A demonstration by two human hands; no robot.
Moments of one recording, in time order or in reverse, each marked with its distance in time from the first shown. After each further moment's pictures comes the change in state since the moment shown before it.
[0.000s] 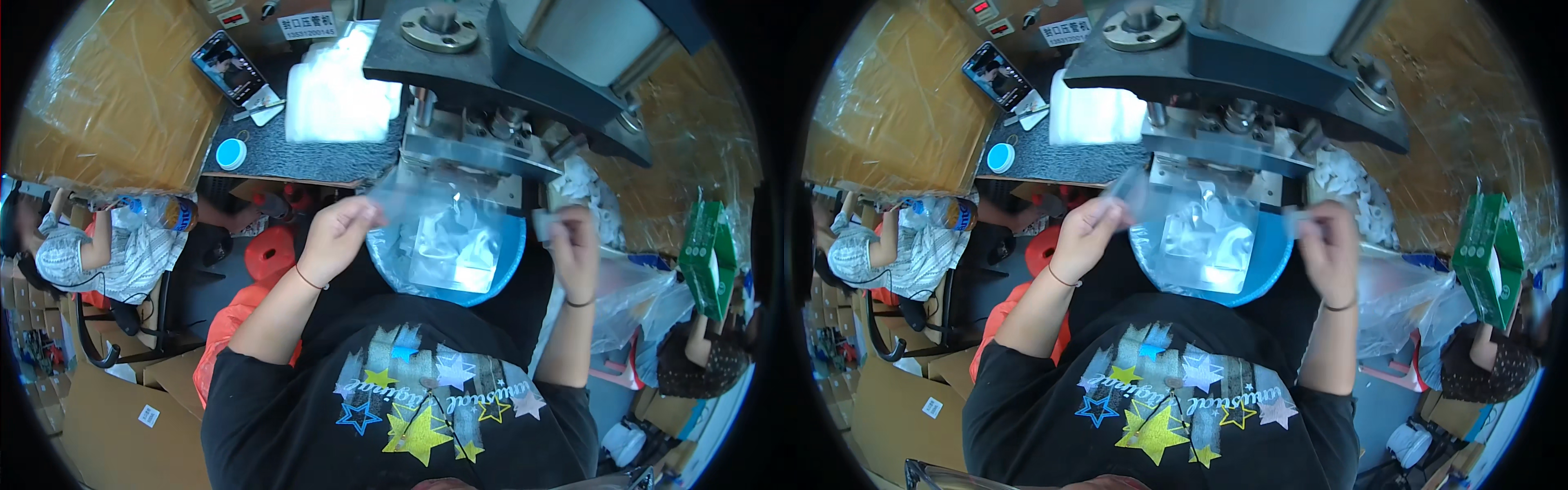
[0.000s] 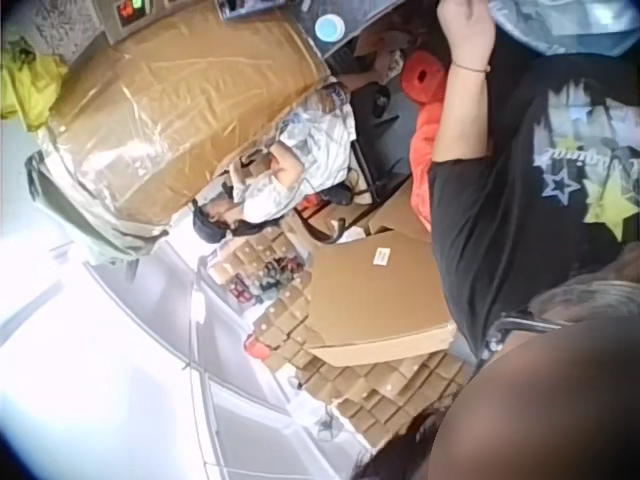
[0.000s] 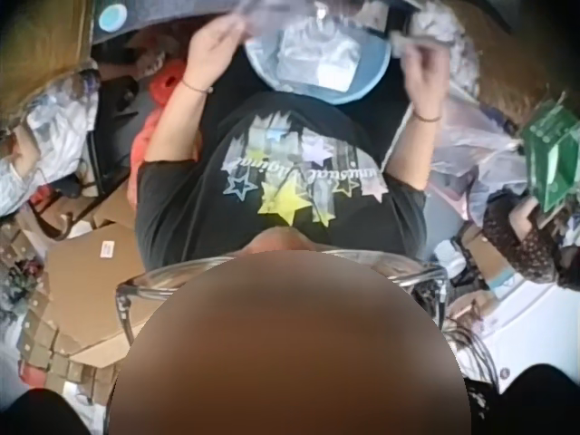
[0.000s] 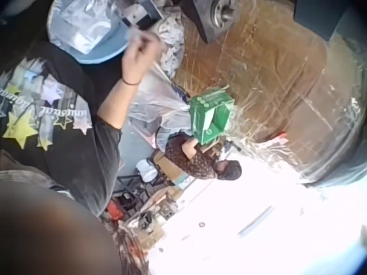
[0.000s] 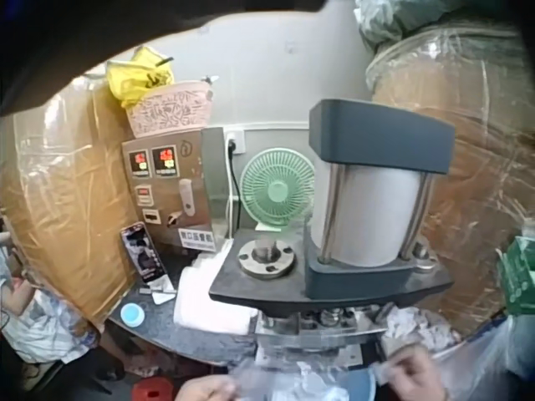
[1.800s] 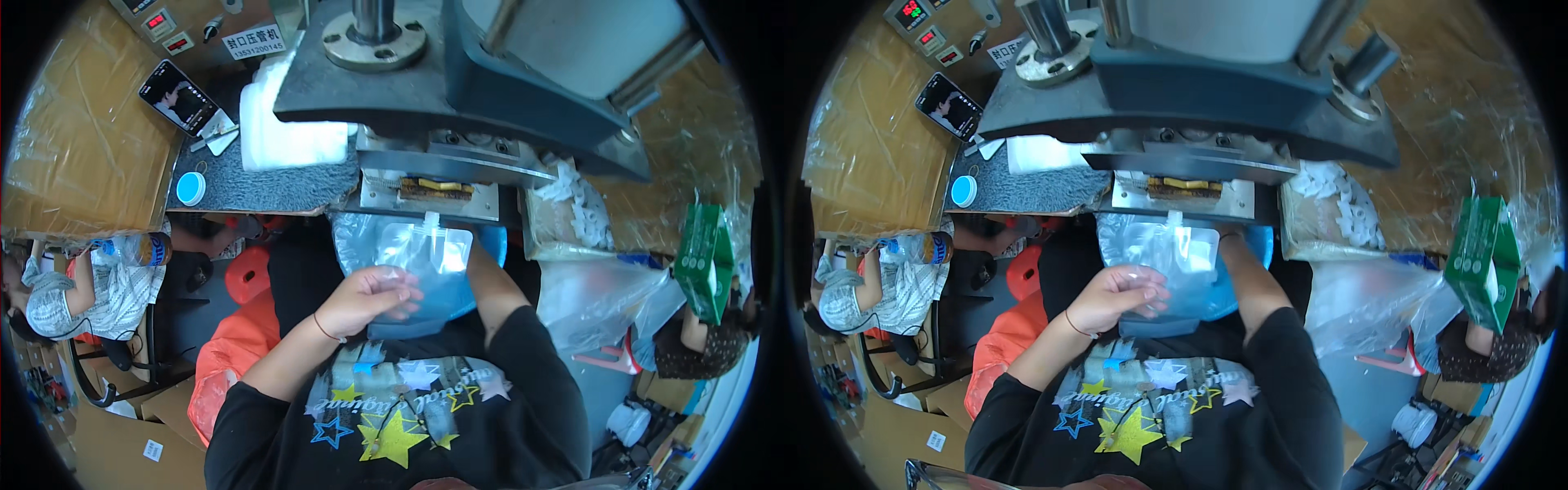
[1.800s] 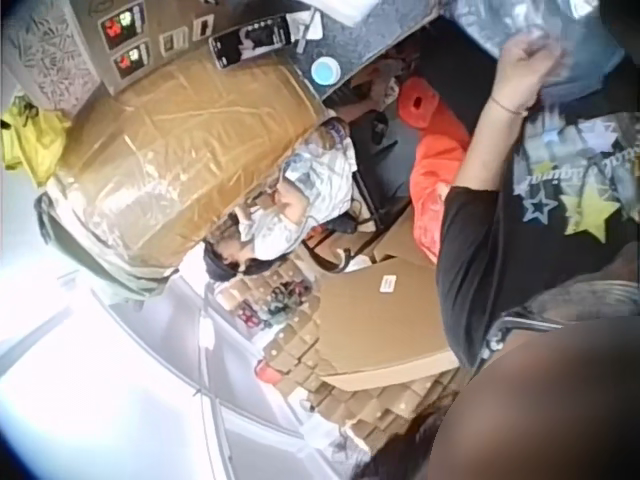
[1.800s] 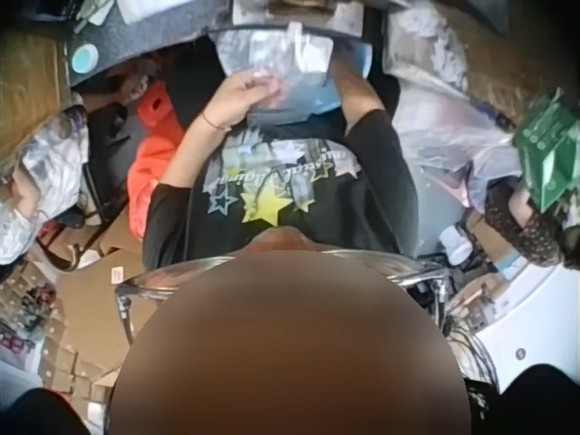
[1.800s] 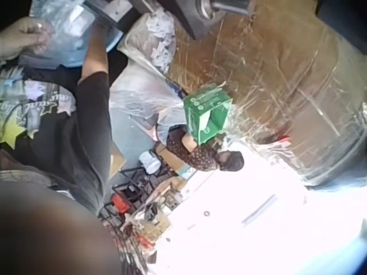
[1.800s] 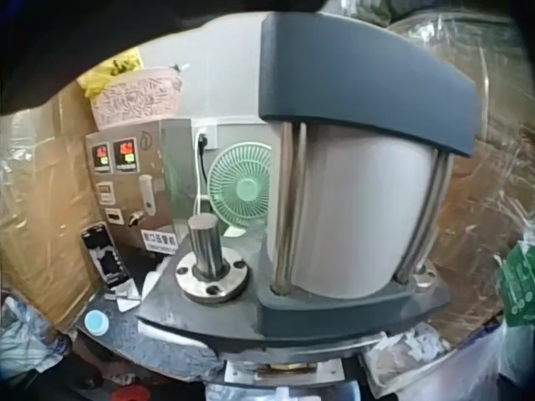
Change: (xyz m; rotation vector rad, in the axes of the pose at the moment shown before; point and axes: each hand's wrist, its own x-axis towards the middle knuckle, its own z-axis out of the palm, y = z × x) left_hand -0.017 -0.005 0.063 -0.699 -0.449 -0.651; right_hand 0.018 0.205 0.149 -0.735 -0.925 0.478
